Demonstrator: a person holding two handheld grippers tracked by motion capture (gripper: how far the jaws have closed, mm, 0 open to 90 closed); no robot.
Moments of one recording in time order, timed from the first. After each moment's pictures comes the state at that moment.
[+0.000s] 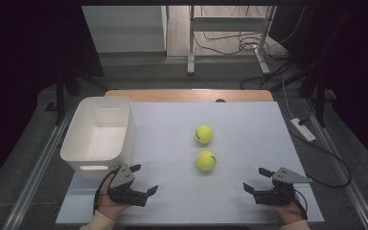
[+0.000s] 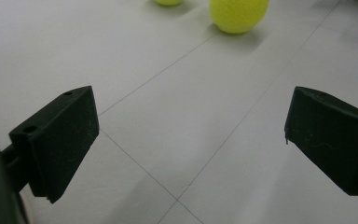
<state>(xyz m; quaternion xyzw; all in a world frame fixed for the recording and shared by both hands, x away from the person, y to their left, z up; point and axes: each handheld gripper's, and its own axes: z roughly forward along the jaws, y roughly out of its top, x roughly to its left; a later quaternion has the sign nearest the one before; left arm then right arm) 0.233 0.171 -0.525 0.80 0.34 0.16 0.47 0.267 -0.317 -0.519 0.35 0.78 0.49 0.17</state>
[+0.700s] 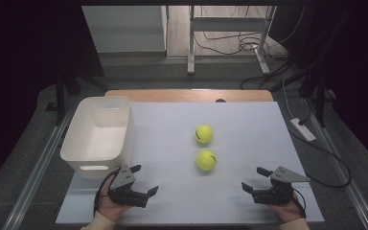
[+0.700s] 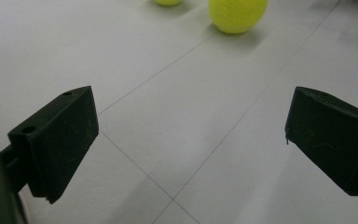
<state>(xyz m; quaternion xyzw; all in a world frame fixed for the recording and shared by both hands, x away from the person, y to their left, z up) 0.230 0.168 -0.524 0.80 0.34 0.17 0.46 0.269 -0.313 -0.518 0.34 0.79 0.49 0.17</state>
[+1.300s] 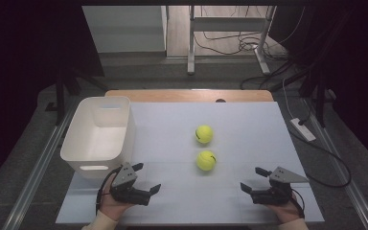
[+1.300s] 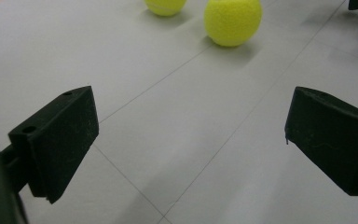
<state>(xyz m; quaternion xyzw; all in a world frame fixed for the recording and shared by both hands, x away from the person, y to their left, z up) 0.233 0.161 -0.513 0.79 0.35 0.16 0.47 0.268 -0.309 -0.518 0.34 0.78 0.49 0.16</state>
